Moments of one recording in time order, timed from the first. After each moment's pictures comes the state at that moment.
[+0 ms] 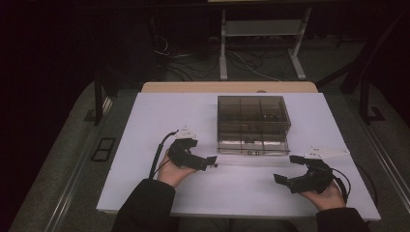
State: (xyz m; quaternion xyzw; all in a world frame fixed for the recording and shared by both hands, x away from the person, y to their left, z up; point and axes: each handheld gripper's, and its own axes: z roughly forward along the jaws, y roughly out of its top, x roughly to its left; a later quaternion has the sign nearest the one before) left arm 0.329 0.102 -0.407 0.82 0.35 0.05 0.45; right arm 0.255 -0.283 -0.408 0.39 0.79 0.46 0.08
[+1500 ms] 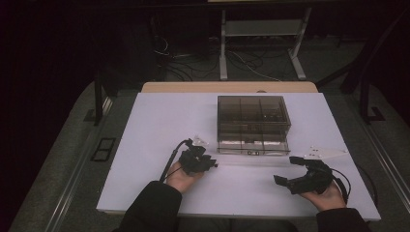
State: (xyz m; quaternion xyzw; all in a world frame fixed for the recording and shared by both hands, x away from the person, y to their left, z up) left arm 0.329 0.076 -0.442 0.85 0.38 0.07 0.35; right arm 0.255 -0.283 -0.410 0.39 0.80 0.46 0.08
